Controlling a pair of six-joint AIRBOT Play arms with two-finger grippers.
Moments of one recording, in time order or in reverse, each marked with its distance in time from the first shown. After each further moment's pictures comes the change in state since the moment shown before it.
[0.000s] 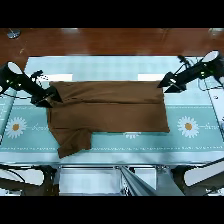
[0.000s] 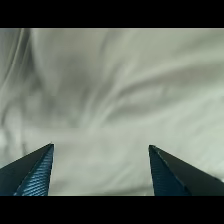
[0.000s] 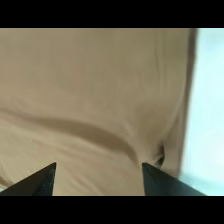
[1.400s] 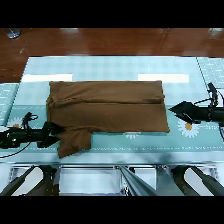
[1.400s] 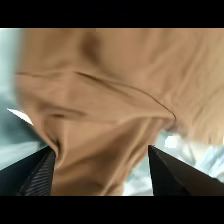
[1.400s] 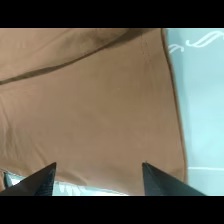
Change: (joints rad) left arm 0.336 0.607 -0.981 -0.373 0.230 0.252; right arm -0.264 0.770 -0.903 0.201 -0.235 -0.205
